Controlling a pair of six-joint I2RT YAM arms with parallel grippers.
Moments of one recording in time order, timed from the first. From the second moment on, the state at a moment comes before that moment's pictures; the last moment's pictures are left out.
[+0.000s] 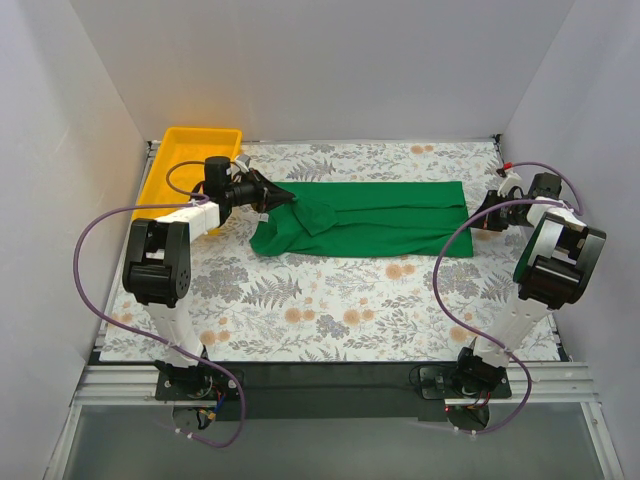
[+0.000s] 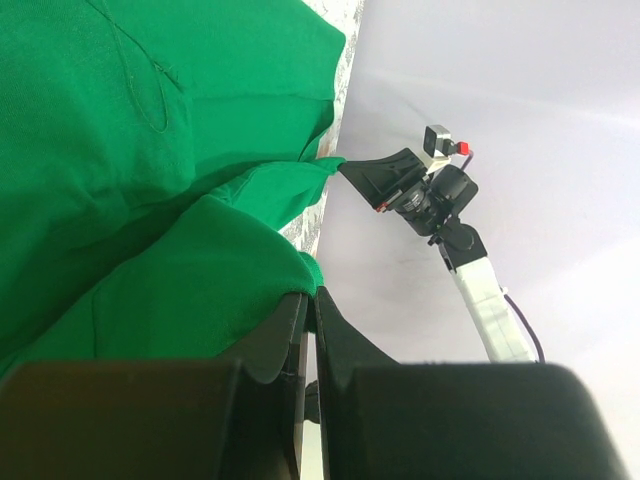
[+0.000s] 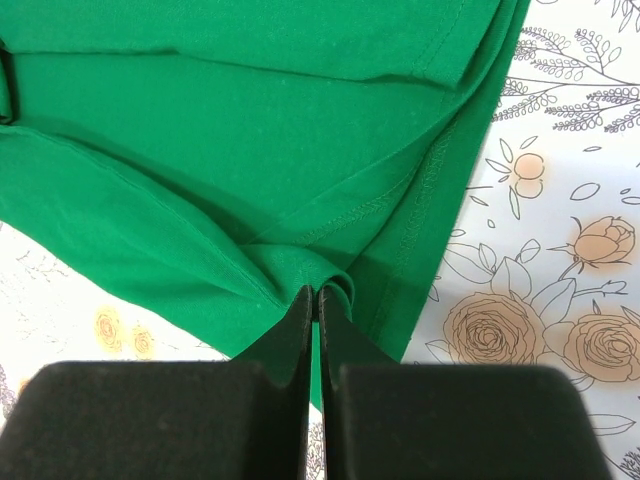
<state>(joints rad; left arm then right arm) -0.13 1.89 1.16 0.22 0.86 -1.16 -0.42 1.90 1.26 -0.47 -0.80 -0.29</state>
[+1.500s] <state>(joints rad) -0.13 1.93 1.19 0.21 0.86 -1.16 -0.40 1.94 1.33 -0.45 -0.75 -0.26</state>
